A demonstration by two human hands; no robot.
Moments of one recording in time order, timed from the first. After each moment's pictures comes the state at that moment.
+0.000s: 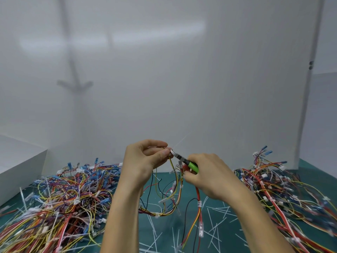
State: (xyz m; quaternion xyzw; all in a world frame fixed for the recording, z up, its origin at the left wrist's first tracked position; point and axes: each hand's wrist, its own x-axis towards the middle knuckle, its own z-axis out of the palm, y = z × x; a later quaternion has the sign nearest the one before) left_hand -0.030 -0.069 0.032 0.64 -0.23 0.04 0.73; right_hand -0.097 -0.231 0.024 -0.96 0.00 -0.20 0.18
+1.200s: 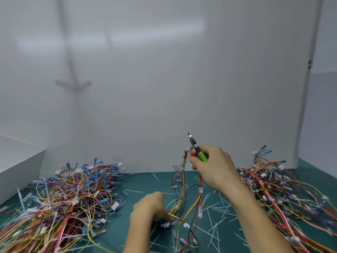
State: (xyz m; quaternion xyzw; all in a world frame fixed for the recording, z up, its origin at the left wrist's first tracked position) left_hand 0.009 -0.088 -0.066 0.97 -0.14 -0.17 0.12; right_hand -0.089 -0.242 0.019 -0.88 0.09 -0.29 0.36
